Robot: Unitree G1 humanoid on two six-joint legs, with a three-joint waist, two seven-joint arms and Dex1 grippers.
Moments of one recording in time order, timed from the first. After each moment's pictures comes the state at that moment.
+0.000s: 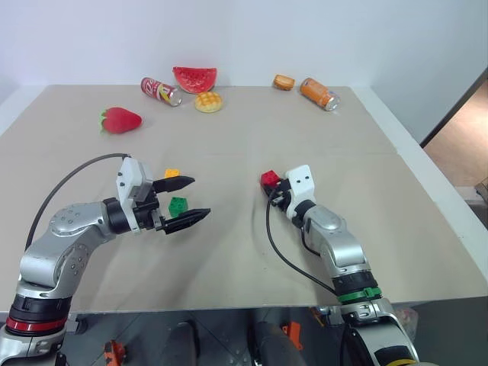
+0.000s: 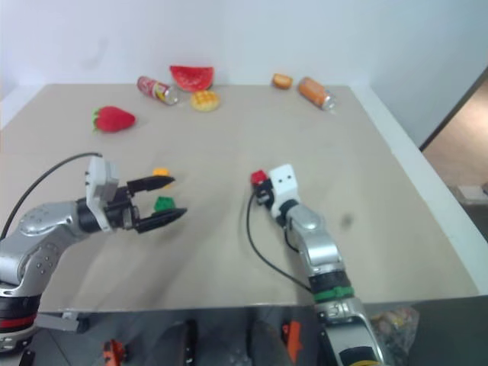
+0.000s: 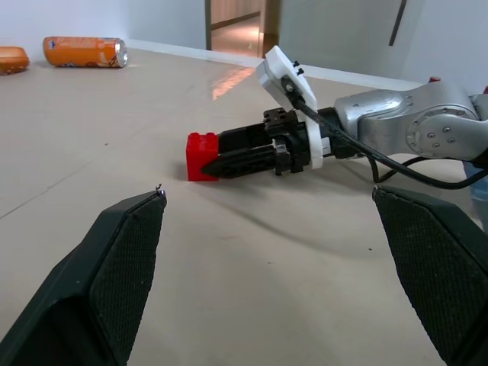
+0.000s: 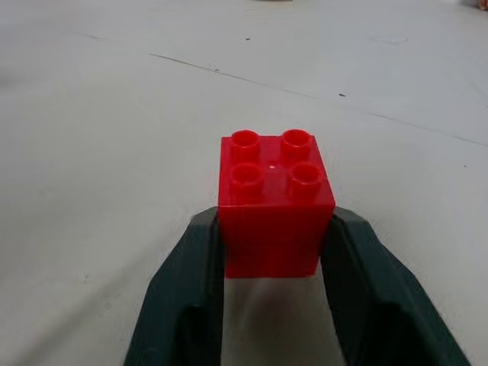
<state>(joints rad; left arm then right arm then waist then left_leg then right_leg) -0.29 0.65 0.11 -0.29 -0.65 0.48 -0.97 -0.52 -0.21 0.07 0.23 0.09 0.29 0.34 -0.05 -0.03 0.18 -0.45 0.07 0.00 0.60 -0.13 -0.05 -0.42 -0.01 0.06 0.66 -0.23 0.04</state>
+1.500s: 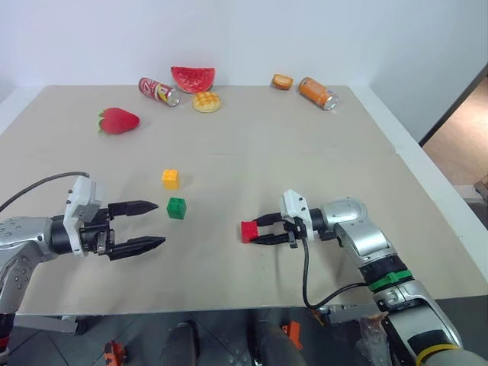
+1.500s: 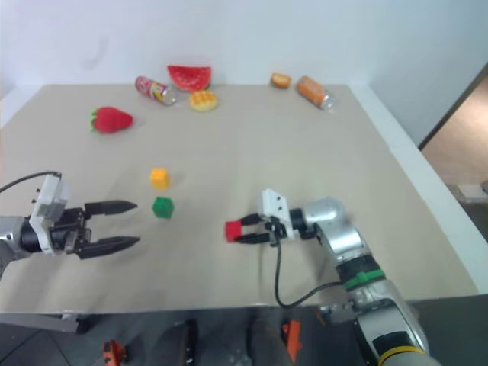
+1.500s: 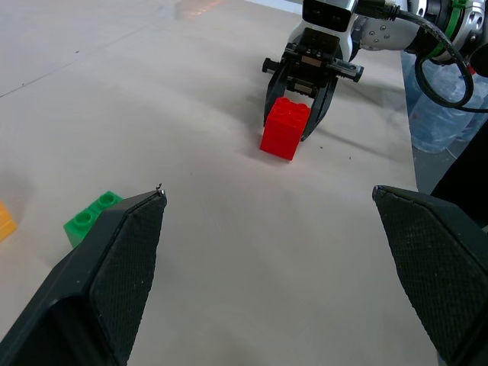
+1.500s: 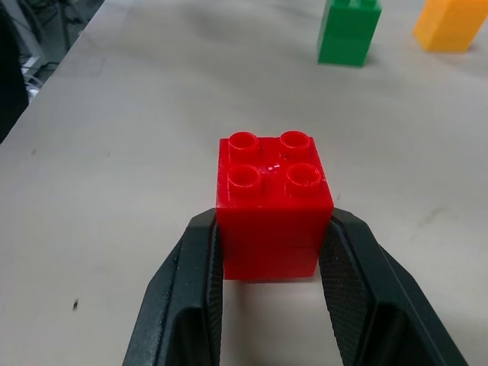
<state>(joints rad) -0.10 0.87 0.29 -0.21 -0.71 0.48 -1.26 -0.61 -0.50 0.28 0.36 0.21 -0.01 1.38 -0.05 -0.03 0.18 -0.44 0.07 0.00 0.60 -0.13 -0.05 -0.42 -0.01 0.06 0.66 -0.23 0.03</state>
